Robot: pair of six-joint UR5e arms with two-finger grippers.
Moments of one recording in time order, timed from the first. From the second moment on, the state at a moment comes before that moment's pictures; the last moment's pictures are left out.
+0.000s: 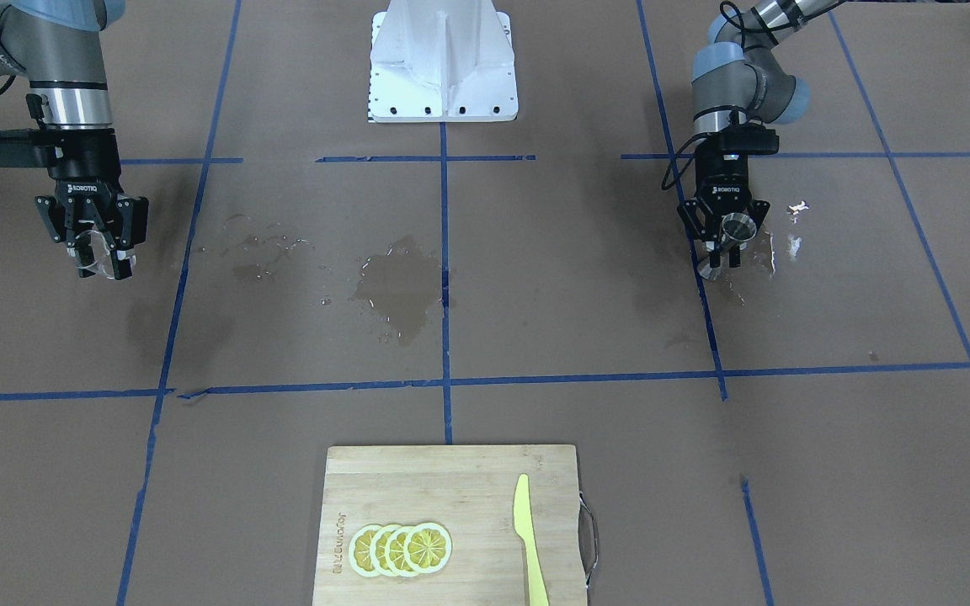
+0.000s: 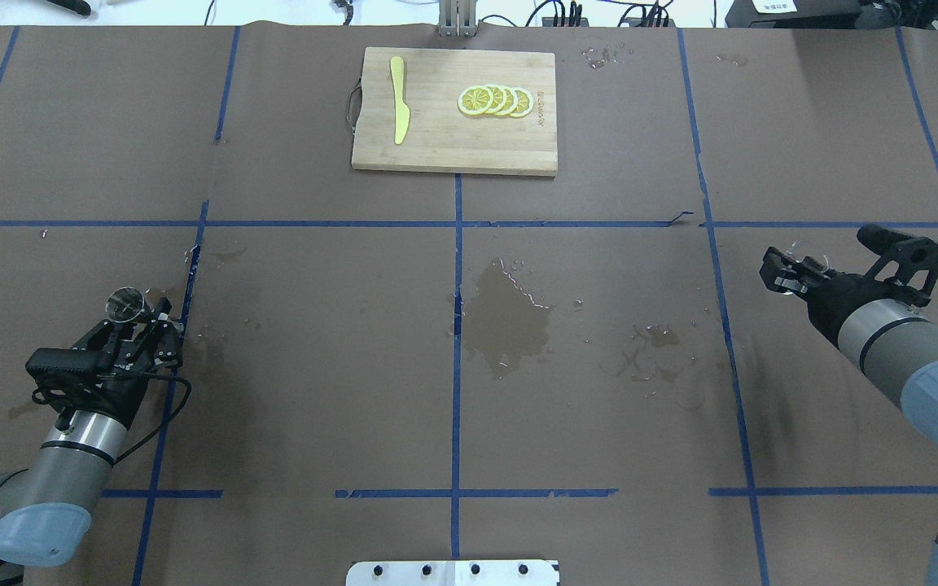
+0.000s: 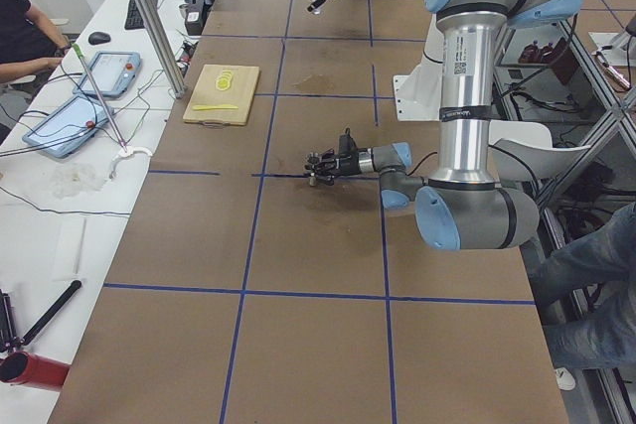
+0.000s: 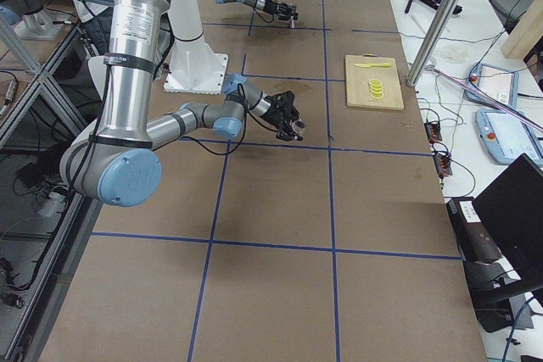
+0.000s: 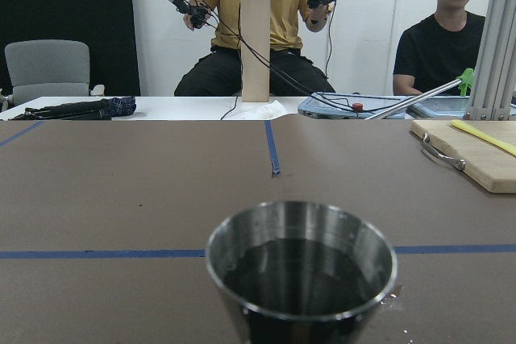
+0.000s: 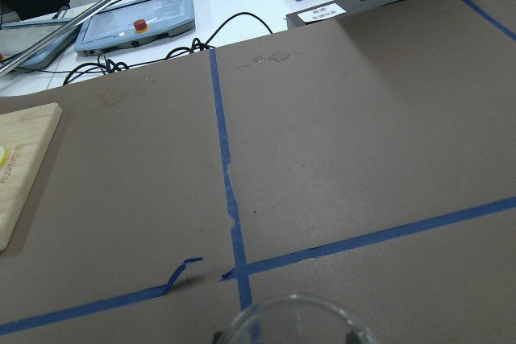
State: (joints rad) left arm -0.17 -1.54 -1.58 -2.70 -0.47 -1.20; right arm 0.47 -1.76 1.99 -0.84 1.10 1.46
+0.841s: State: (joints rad) left arm -0.18 -1.50 -1.66 -2.71 -0.64 -1.12; right arm 0.45 -1.76 1.99 -0.84 1.06 1.46
